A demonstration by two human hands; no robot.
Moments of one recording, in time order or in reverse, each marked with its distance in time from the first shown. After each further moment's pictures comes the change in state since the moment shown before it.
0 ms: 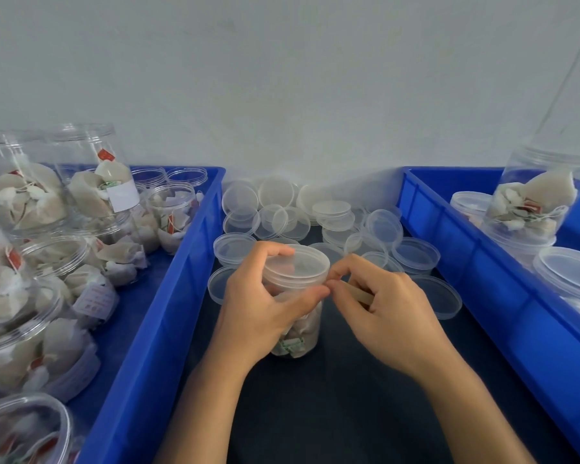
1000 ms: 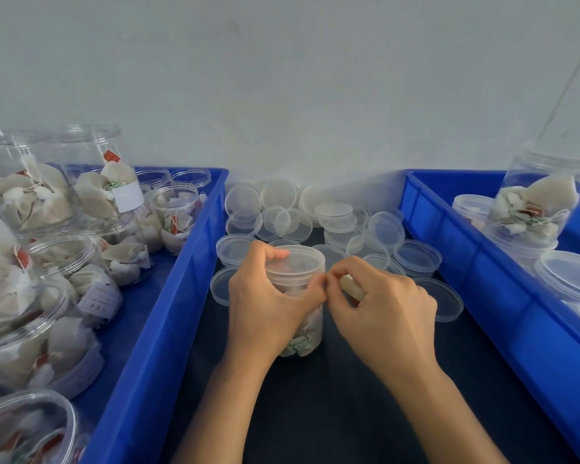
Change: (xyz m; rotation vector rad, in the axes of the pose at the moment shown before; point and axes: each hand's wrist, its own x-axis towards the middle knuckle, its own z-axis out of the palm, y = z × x) left_hand -0.002 0.013 0.017 0.079 0.223 -0.063; right_hand 0.001 -0.022 0.021 -0.247 0.416 0.032
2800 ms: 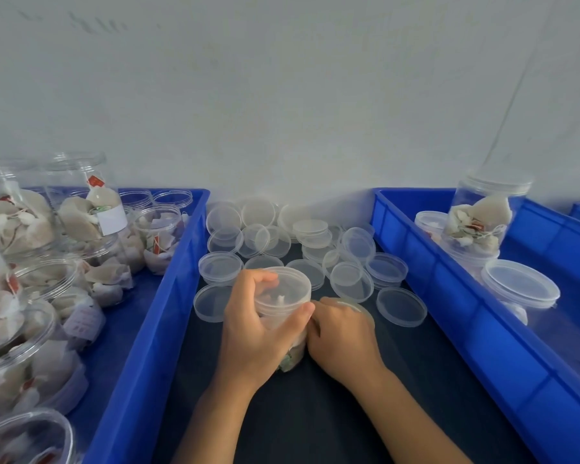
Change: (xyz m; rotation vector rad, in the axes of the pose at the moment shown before) left_hand -0.016 -0.011 0.000 -0.143 -0.106 0.093; right_hand -0.014 0.032 0.040 -0.077 -0.314 -0.019
